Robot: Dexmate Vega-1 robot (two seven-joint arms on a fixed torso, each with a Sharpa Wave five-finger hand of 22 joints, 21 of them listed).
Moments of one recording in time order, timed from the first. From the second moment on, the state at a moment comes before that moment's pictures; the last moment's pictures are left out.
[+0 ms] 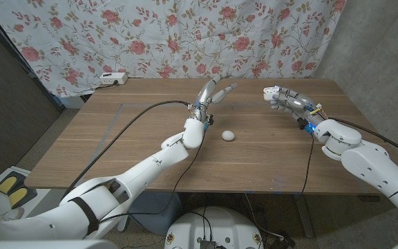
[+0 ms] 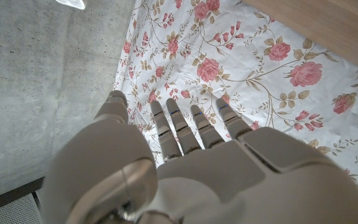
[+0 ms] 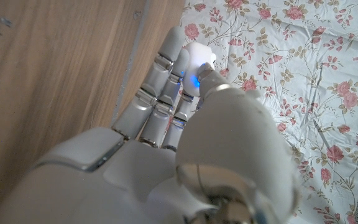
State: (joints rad) left arm 0.59 0.25 0.76 -1.19 0.23 -0.35 0.59; left_hand 0.79 0.11 0.30 -0.14 0.18 0.58 -0.20 0.37 0.19 0.41 -0.16 0.31 0.39 0.24 -0.12 0.21 0.21 0.18 0.11 0.21 0.19; right arm -1.17 -0.81 -0.11 -1.92 0.87 -0.11 -0.19; right_hand 1.36 0.16 0.32 -0.15 0.25 0.55 -0.12 0.28 0.26 0.65 -0.09 0.57 0.39 0.90 -0.12 0.42 0.50 1.00 -0.16 0.68 0.18
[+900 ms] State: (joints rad) left arm 0.60 0.30 0.71 -1.30 0.14 -0.38 0.42; left_hand 0.82 0.11 0.33 -0.16 0.20 0.54 -0.20 0.29 0.19 0.39 -0.16 0.28 0.38 0.13 -0.07 0.20 0.20 0.12 0.13 0.21 0.19; right arm -1.14 -0.83 -0.14 -1.92 0.85 -0.13 -0.19; right_hand 1.36 0.16 0.32 -0.15 0.25 0.53 -0.11 0.25 0.26 0.65 -0.09 0.57 0.39 0.91 -0.13 0.41 0.51 1.00 -0.16 0.69 0.18
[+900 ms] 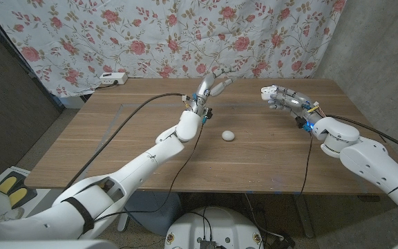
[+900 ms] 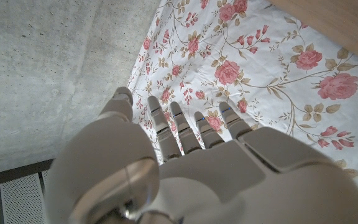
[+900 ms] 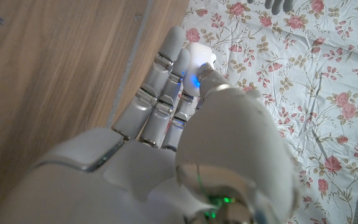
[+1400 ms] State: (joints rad) left arm 0.64 0.42 0.67 -1.58 0.25 -0.20 0.36; left_hand 0.82 0.11 0.33 -0.16 0.20 0.45 -0.20 0.23 0.19 0.46 -0.18 0.30 0.38 0.12 -0.06 0.21 0.20 0.10 0.15 0.21 0.19; right arm -1.09 -0.81 -0.17 -1.90 0.84 -0.13 -0.16; right_hand 1.36 0.15 0.32 -0.15 0.25 0.52 -0.11 0.25 0.26 0.65 -0.09 0.57 0.39 0.91 -0.12 0.40 0.51 0.99 -0.15 0.71 0.18
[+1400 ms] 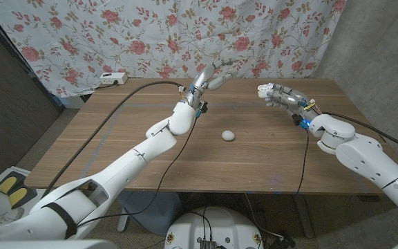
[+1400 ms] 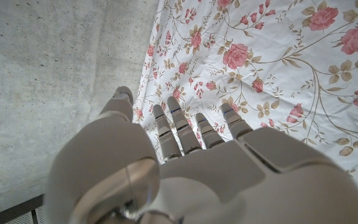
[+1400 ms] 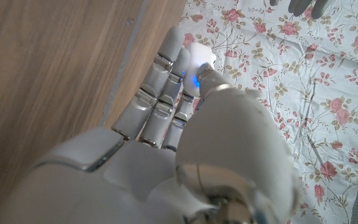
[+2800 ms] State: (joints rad) left arm 0.40 0.63 0.77 -2.06 0.50 0.44 -0.21; left_hand 0.79 0.12 0.35 -0.15 0.20 0.26 -0.15 0.18 0.19 0.50 -0.15 0.31 0.41 0.12 0.03 0.21 0.20 0.09 0.20 0.21 0.19; right arm -1.05 -0.73 -0.23 -1.82 0.80 0.02 -0.09; right_hand 1.37 0.15 0.32 -0.15 0.26 0.52 -0.12 0.23 0.26 0.65 -0.10 0.57 0.39 0.92 -0.13 0.38 0.53 0.98 -0.14 0.73 0.18
